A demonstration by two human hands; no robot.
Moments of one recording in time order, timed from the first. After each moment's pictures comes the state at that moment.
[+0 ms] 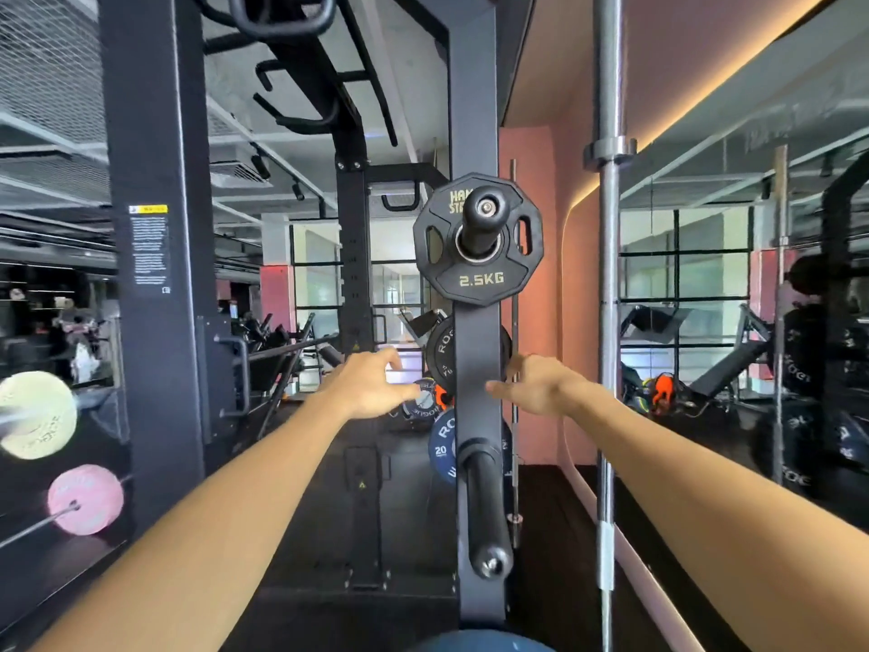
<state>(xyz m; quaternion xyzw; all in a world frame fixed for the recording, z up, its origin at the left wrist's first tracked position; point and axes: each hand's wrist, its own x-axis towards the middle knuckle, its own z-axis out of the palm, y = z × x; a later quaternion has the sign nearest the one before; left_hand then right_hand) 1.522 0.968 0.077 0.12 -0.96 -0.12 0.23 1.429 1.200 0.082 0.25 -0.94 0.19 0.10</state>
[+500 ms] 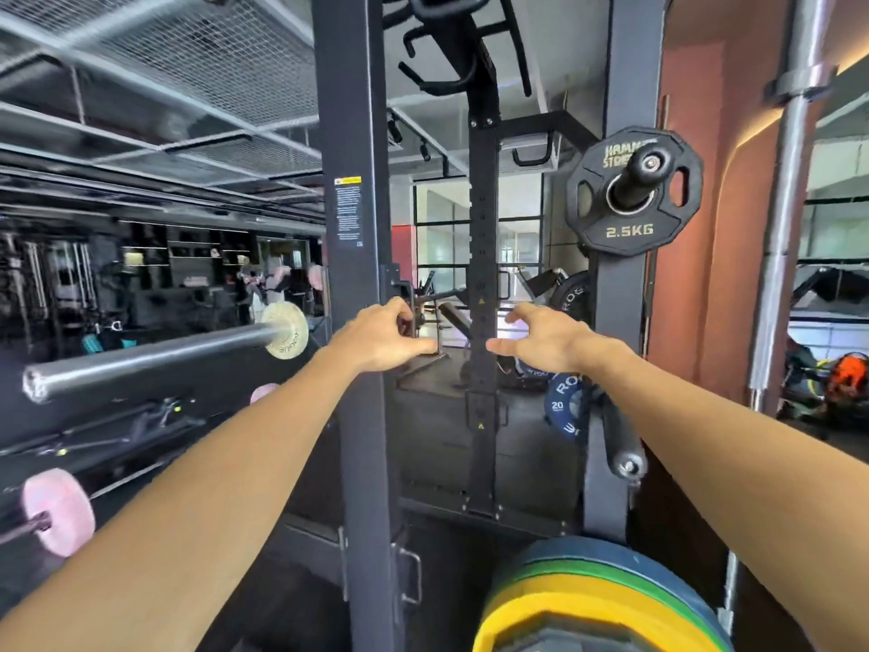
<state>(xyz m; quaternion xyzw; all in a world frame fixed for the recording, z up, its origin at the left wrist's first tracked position) 1.737 0.912 0.067 0.25 -0.93 -0.12 0.25 1.593 1.107 0.076 0.43 -0.87 0.21 0.08</state>
